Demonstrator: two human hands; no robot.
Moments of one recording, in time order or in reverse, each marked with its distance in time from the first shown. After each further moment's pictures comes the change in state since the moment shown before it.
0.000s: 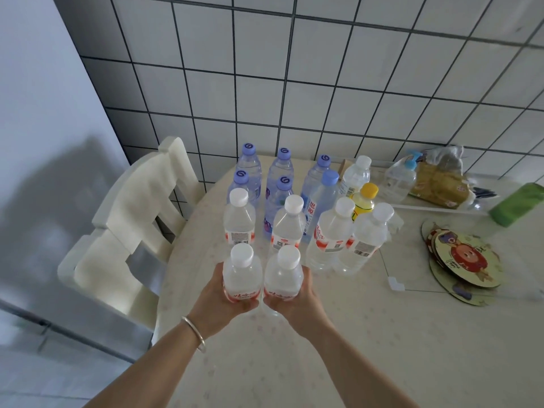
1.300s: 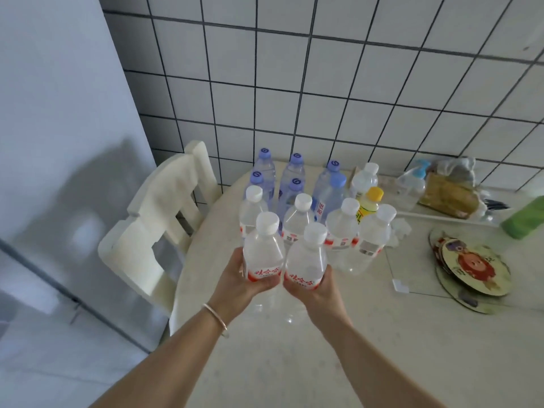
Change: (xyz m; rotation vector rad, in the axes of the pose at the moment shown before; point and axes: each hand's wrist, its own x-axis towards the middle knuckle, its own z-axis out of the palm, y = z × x) left_hand -0.033 0.058 0.009 -0.347 0.109 0.034; right_hand -0.020 -0.009 -0.015 0.215 0.060 -0.044
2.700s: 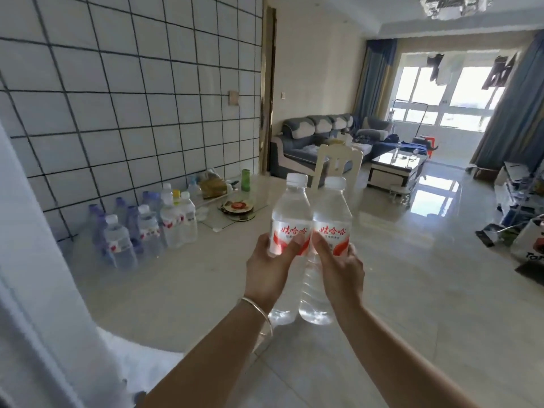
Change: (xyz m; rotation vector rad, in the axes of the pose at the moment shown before) left_hand -0.449 0.138 -0.046 -0.075 -0.833 0.278; right_hand -0.562 -0.097 0.070 0.023 1.380 -0.210
